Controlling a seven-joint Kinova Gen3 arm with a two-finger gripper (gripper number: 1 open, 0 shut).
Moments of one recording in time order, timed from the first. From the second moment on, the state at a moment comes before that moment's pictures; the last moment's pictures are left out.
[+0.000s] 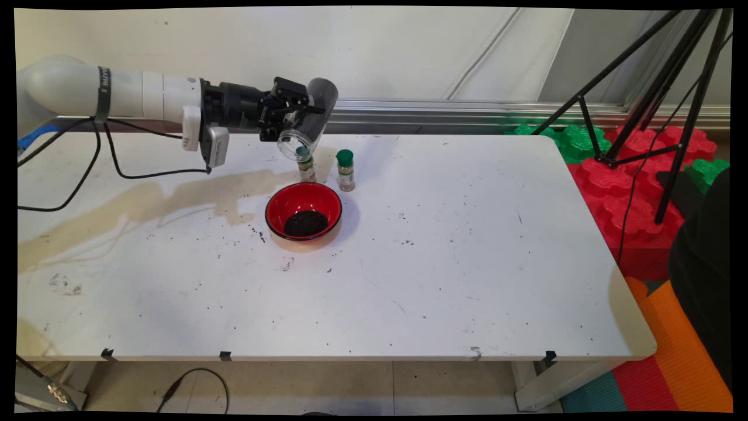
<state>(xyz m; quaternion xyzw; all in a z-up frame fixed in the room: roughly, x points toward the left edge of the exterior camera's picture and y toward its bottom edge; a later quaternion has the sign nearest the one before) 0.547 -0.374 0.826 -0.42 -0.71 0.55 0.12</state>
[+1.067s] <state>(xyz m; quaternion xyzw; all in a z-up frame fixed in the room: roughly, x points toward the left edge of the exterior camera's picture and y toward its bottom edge) 0.545 -0.372 0.828 -0.48 -0.67 0.56 0.09</state>
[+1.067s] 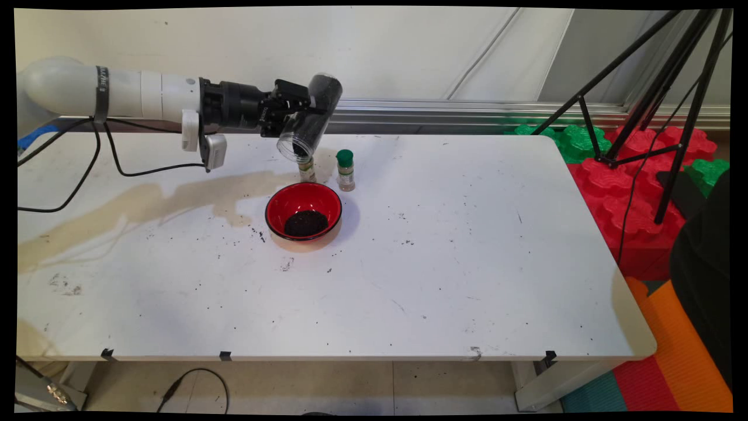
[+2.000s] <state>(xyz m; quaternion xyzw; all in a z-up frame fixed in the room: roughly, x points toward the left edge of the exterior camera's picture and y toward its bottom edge) 0.546 -0.371 0.828 -0.51 -0.64 0.57 0.07</state>
